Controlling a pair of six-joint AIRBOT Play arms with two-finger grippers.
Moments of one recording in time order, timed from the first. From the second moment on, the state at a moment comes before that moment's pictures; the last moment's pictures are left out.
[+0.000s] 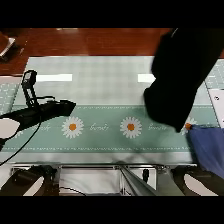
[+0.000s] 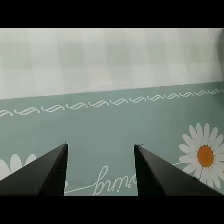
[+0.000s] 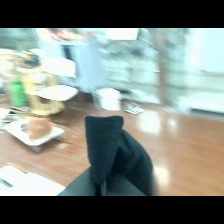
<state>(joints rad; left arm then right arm) -0.26 -0.66 0.59 1.15 -0.73 -1.58 0.03 -1.12 2.05 -0.85 1.01 1.28</state>
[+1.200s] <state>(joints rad) -0.23 -0.65 0.58 1.12 -0.79 -1.59 0.43 -1.35 1.28 -1.13 1.09 1.55</state>
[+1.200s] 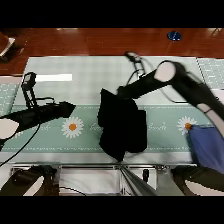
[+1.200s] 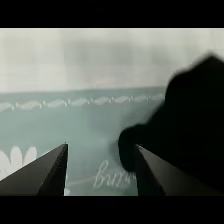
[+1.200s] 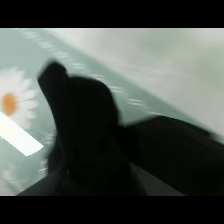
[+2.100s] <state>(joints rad) -0.23 -1.33 0.72 0.48 -0.75 -1.17 -0.14 -0.76 0.44 -1.10 1.07 1.54</state>
